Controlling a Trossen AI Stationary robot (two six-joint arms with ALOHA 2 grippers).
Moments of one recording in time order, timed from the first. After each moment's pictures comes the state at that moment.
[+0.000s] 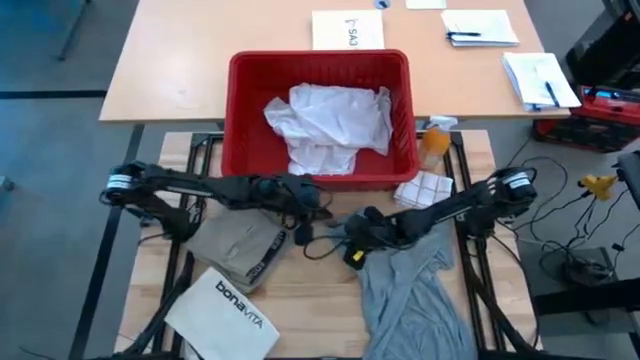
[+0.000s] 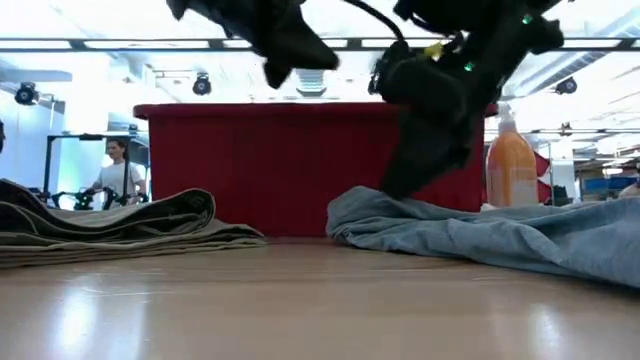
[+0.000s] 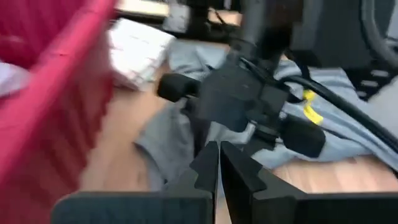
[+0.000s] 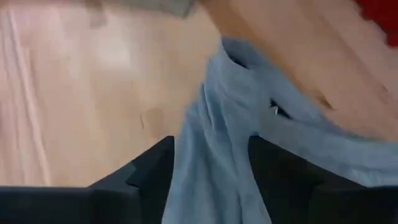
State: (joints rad) left arm 0.00 1.42 1.06 -0.11 0.03 -0.13; right arm 0.22 1.65 0.93 -0.19 0.33 0.58
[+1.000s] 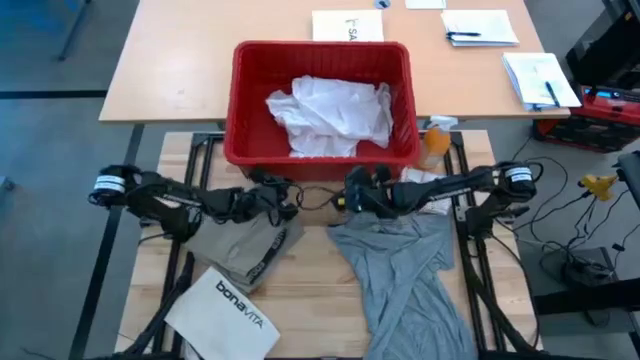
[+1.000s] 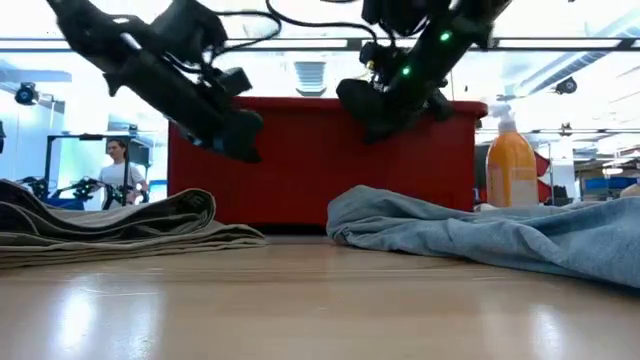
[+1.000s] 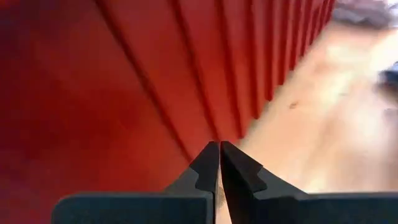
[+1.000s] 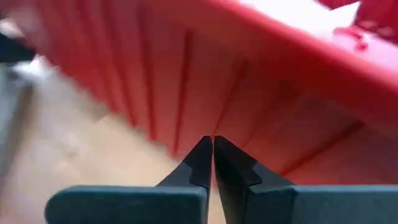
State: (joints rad) left arm 0.09 1.40 0.59 0.25 -0.71 -0.07; right arm -0.08 1.63 1.05 -0.20 0.82 0.50
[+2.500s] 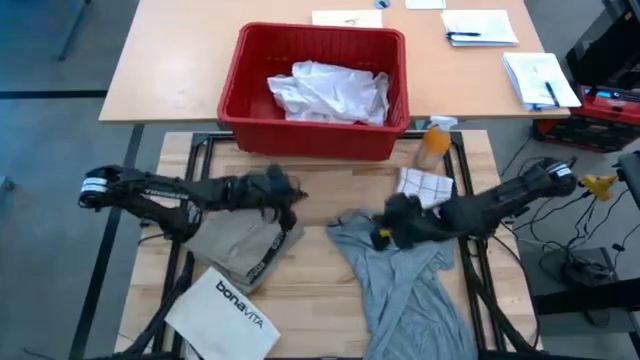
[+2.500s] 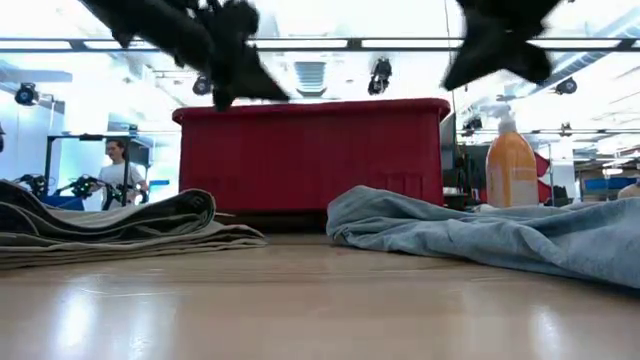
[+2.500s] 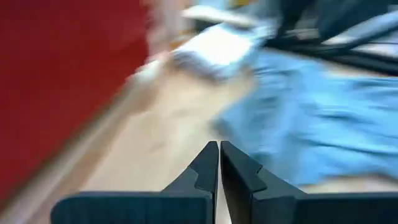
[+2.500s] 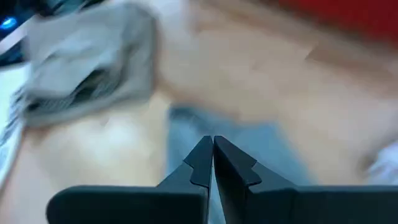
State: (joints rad) left arm -0.03 1.27 0.75 0.13 -0.21 -0.18; right arm 0.41 1.24 0.93 -0.64 0.57 1.11
